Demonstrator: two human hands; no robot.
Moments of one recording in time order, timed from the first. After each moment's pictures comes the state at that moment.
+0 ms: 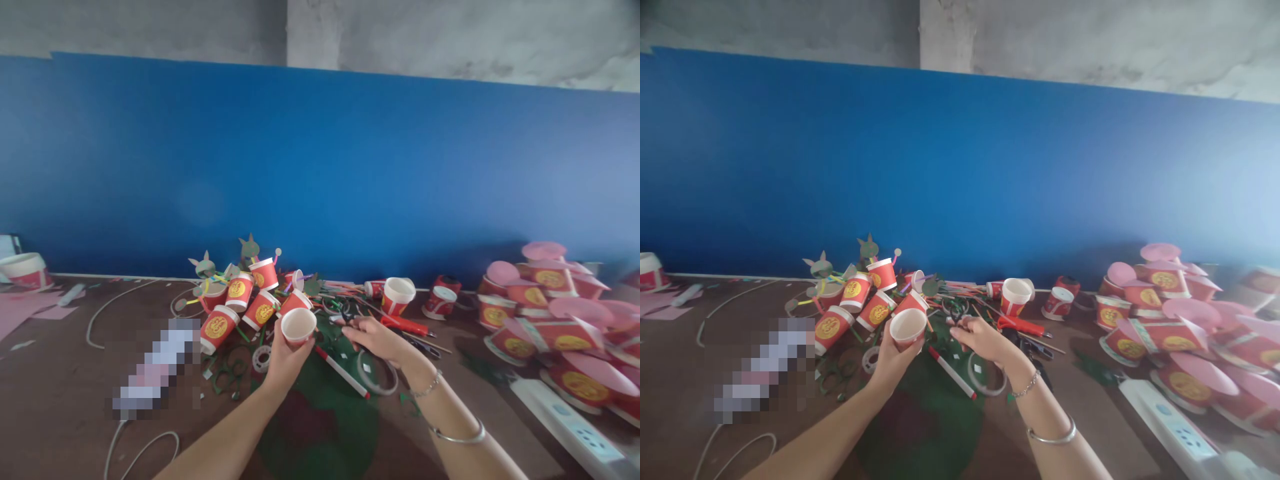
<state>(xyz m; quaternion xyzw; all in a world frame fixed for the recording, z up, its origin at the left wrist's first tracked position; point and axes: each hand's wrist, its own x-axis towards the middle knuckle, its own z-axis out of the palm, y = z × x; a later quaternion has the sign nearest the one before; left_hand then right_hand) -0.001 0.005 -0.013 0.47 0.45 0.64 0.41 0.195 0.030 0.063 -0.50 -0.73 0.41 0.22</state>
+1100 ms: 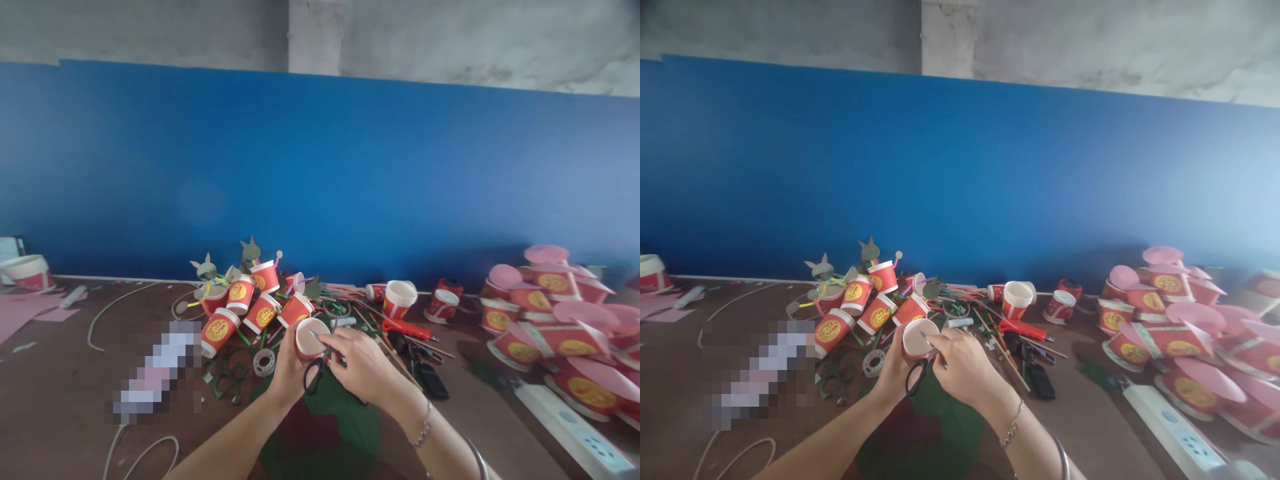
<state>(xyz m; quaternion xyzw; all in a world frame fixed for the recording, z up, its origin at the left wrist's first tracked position) 0.003 -0.006 -0.013 0.55 0.32 0.63 0.44 0.153 -0.013 0.074 -0.44 -0.88 0.03 0.18</state>
